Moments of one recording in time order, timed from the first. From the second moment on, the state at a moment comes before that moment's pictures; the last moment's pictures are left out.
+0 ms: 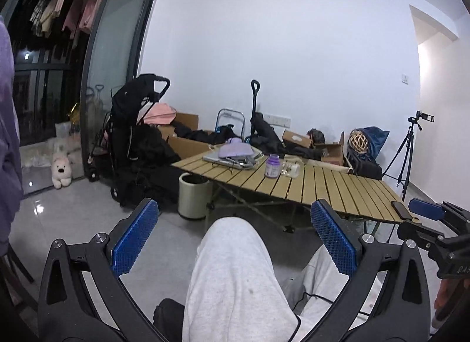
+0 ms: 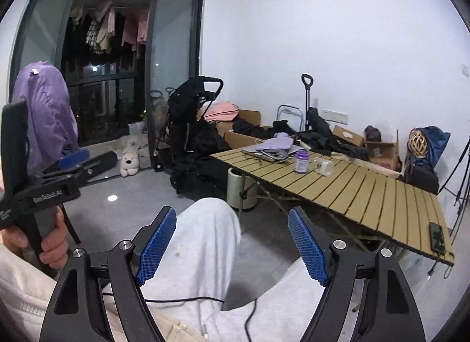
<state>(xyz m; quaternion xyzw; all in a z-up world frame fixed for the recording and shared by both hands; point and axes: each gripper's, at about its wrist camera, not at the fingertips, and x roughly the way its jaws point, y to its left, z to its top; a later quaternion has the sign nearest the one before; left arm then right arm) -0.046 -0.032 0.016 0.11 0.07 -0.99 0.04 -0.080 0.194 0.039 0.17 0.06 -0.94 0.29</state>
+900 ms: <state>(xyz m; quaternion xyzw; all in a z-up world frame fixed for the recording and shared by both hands) -0.033 -0.002 0.018 0.11 0.01 -0.99 0.00 -0.066 0.190 0.045 0.13 0.06 -0.94 0.31</state>
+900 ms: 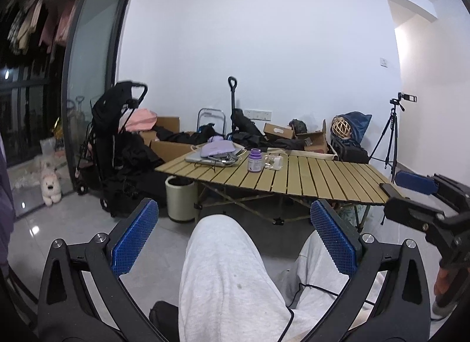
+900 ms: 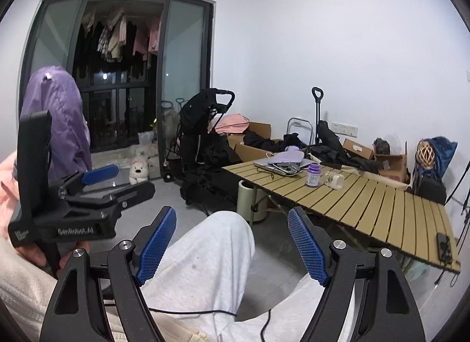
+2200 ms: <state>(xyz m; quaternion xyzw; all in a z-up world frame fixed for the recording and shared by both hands) -0.028 0.000 0.021 0.10 0.00 -1.00 0.00 -0.068 0.189 0.040 0.15 0.05 -0.94 0.30</state>
